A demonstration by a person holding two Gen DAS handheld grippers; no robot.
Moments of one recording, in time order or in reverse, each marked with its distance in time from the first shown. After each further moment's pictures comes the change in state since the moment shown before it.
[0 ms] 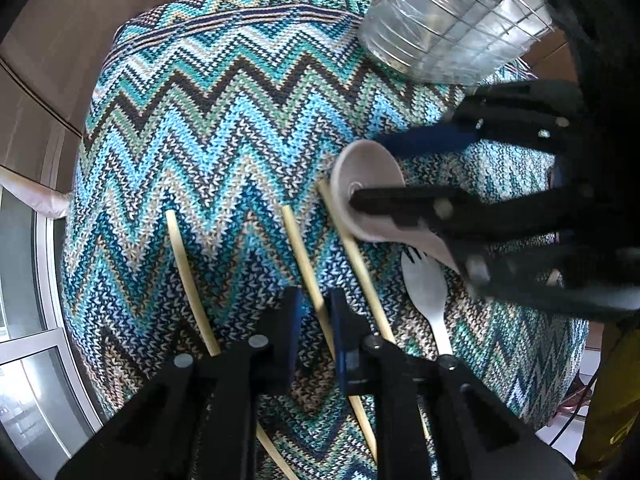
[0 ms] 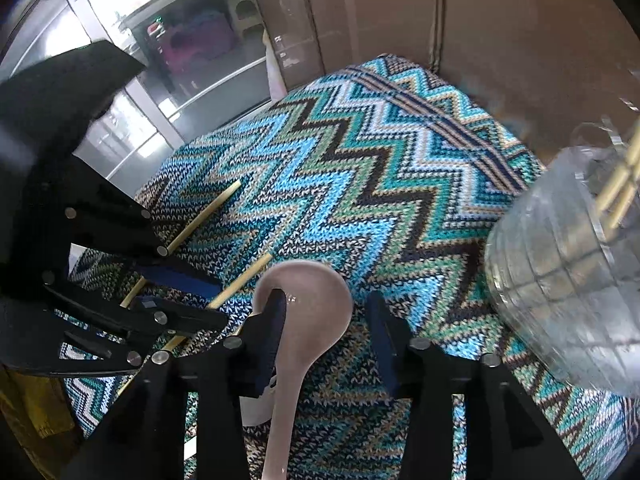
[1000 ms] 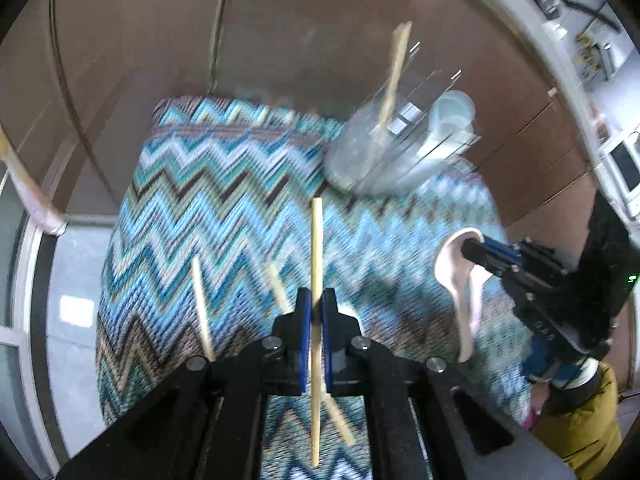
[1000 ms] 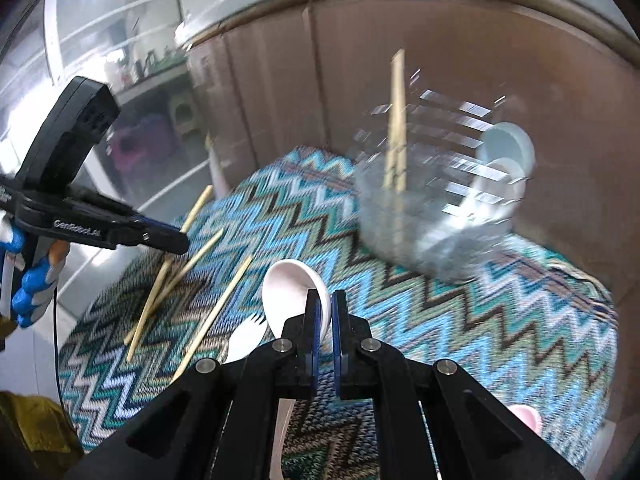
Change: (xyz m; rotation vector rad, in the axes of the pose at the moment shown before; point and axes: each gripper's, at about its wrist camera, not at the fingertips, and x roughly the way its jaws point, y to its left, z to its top) left arm -0.115 0.016 -0.053 -0.111 -0.368 -0.151; right arm -0.134 0.011 -0.109 0.228 -0.421 -0.232
